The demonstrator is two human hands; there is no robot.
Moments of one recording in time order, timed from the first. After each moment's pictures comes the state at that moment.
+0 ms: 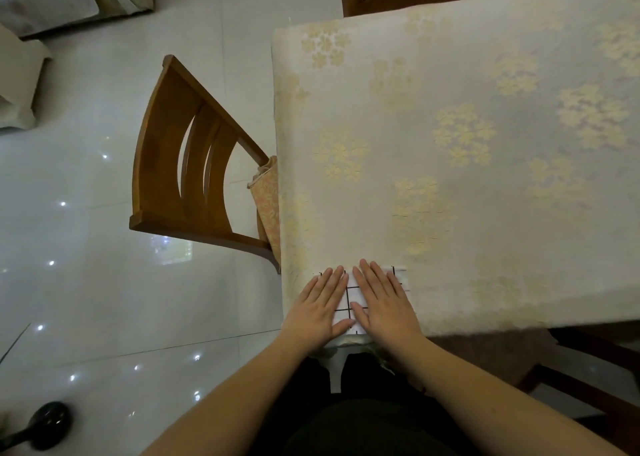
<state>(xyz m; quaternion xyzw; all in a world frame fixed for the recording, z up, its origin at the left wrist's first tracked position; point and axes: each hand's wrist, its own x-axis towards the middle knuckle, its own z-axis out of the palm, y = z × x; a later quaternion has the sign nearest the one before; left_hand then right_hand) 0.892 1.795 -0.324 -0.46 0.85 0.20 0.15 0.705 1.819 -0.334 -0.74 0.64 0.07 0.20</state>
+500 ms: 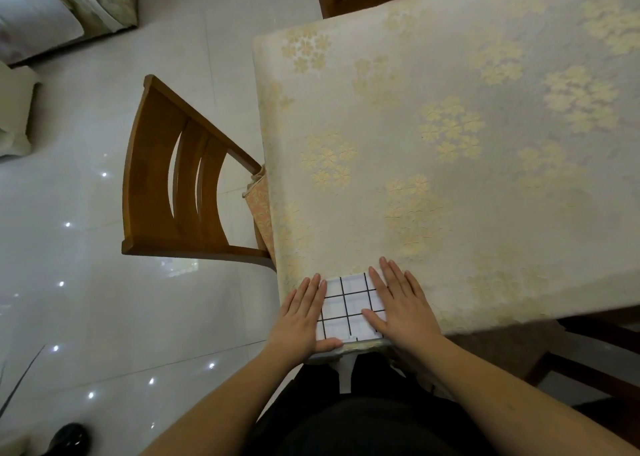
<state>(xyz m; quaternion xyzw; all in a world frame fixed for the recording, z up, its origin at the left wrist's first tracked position) 0.915 1.792 -0.325 -0.48 0.82 0.22 0.20 0.673 1.820 -0.333 -0.71 0.66 0.07 0.22</state>
